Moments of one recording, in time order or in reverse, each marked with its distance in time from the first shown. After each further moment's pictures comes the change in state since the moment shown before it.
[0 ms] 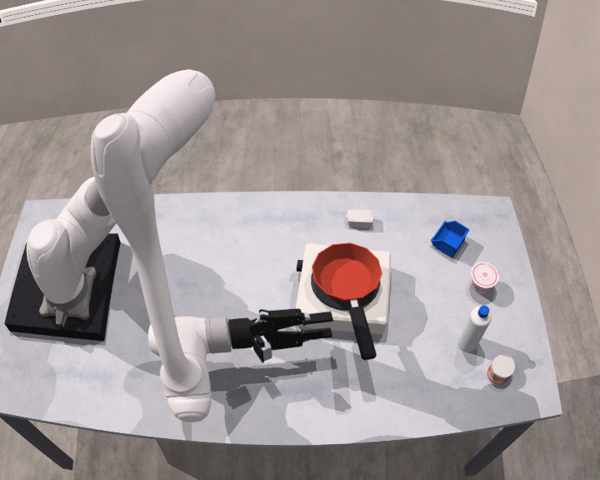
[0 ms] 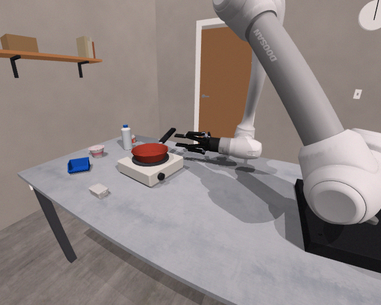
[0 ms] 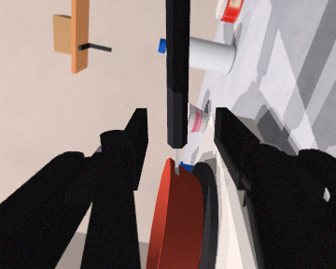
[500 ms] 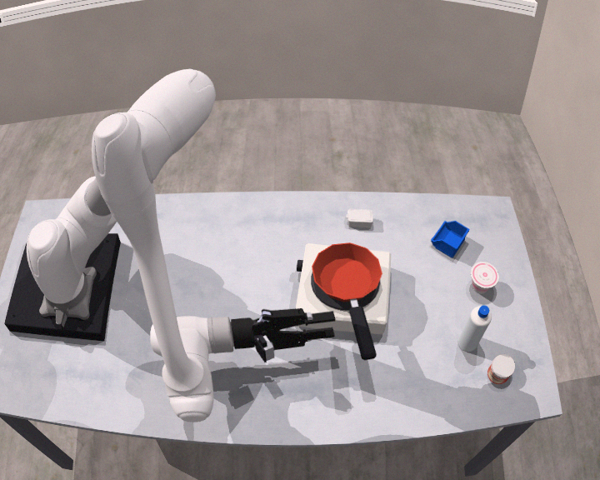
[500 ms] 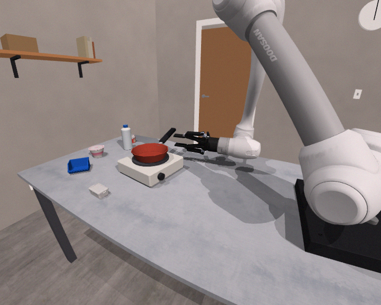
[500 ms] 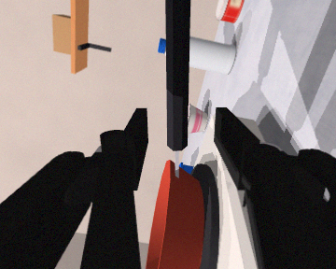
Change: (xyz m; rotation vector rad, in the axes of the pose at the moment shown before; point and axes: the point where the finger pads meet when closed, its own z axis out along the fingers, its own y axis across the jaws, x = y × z) arm 0.000 0.000 0.006 0.000 0.000 0.000
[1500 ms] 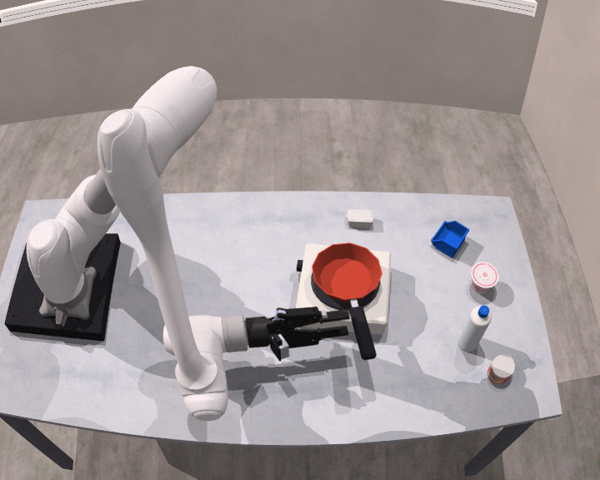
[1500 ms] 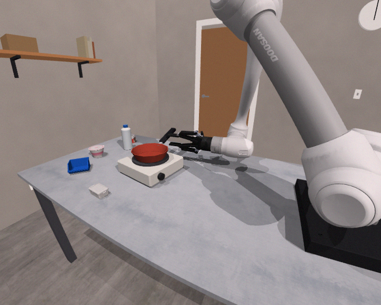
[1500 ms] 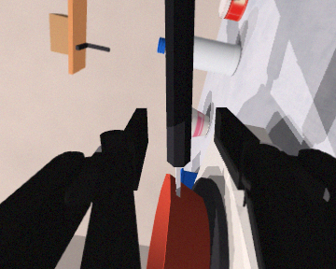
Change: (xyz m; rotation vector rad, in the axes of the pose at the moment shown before) arm 0.000 0.000 0.035 0.000 0.000 0.000
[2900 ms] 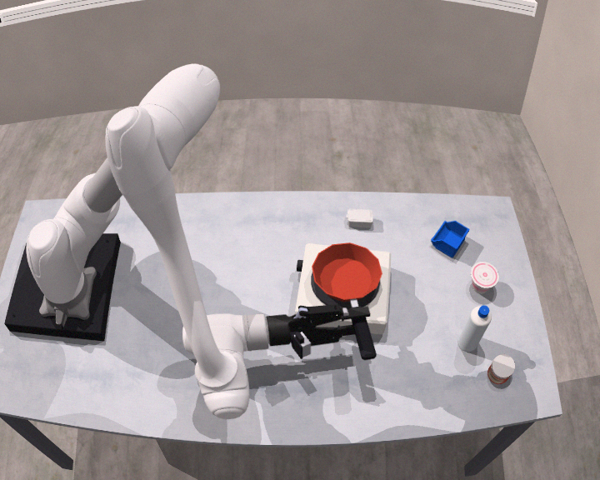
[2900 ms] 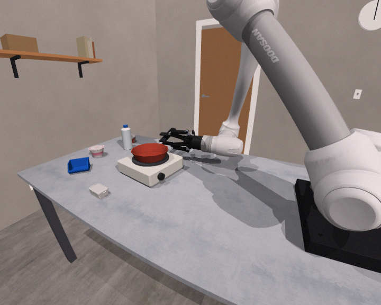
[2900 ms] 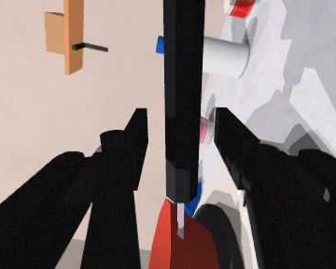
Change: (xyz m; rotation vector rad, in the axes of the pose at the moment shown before) arm 0.000 0.000 0.051 0.000 0.000 0.000
